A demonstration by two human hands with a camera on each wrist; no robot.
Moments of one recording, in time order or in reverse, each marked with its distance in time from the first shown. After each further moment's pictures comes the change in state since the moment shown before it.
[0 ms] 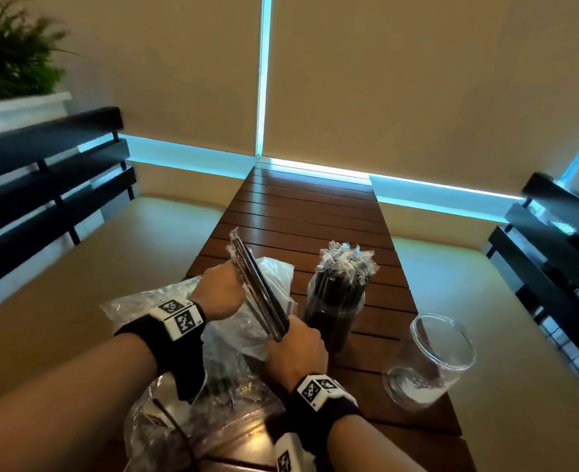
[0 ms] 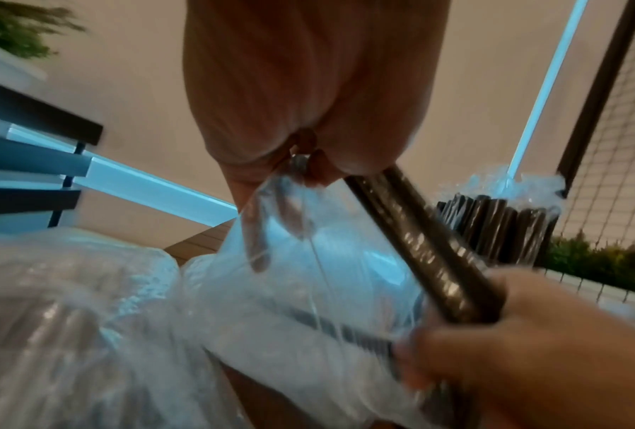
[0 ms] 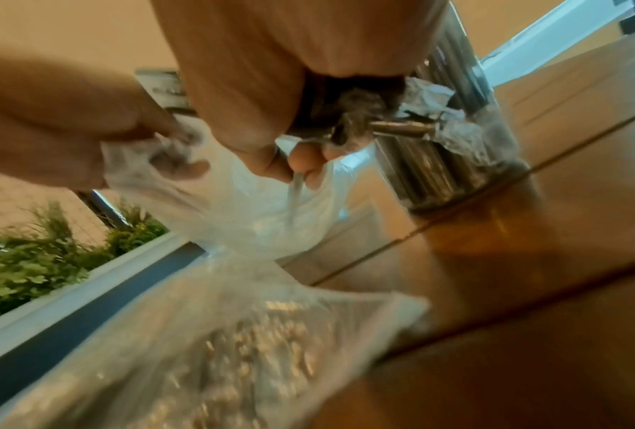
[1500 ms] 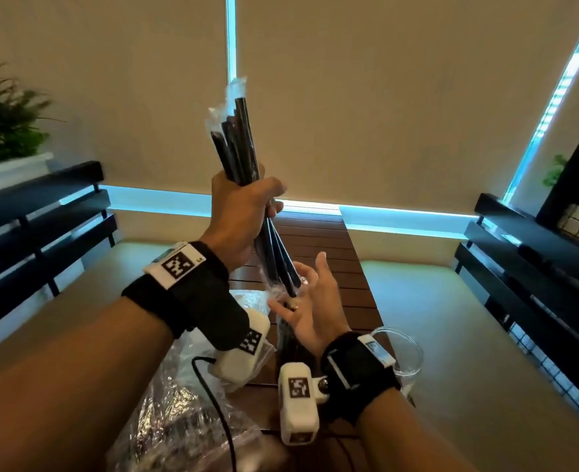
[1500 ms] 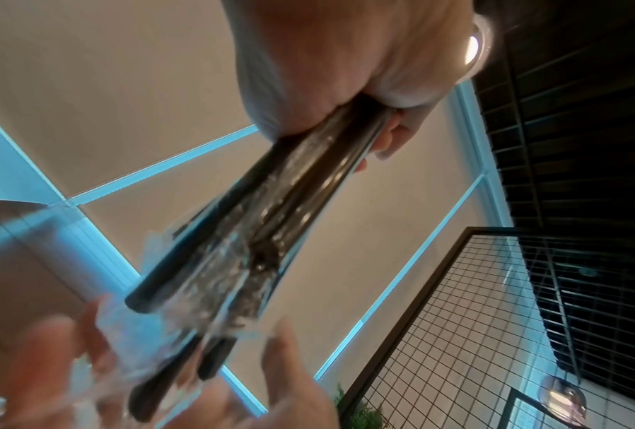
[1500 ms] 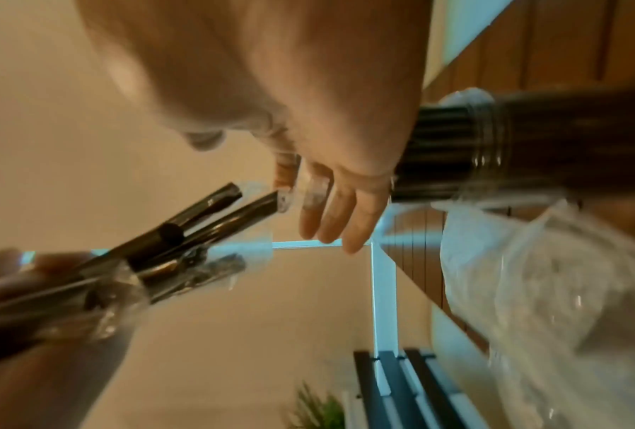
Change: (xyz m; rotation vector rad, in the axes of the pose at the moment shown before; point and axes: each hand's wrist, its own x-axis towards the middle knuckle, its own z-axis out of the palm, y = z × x) left_hand -0.023 0.182 -0.112 -1.122 0.390 0.415; right_hand 0.002 -0.037 -0.150 1.508 -0.295 0.075
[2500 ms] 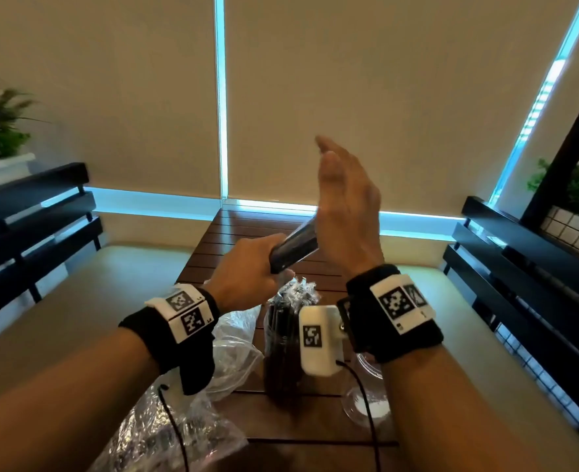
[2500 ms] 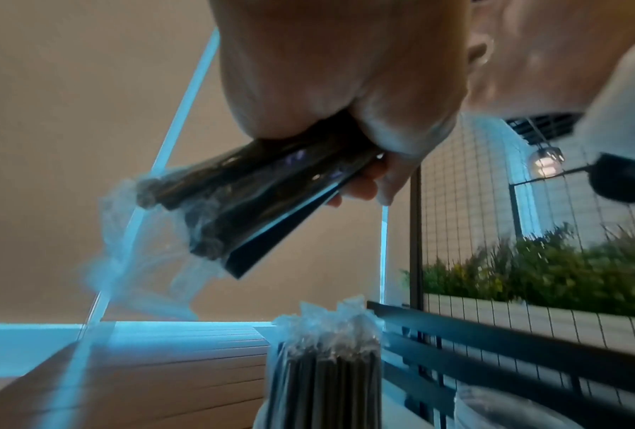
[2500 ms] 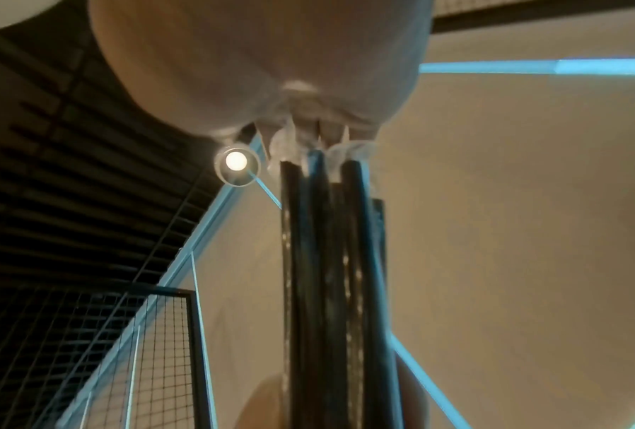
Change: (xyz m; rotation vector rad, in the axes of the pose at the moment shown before) left_hand -0.030 -0.054 -0.003 0.803 -0.504 0.180; right_hand -0.026 -0.115 0.051 -0.972 0.200 -1.077
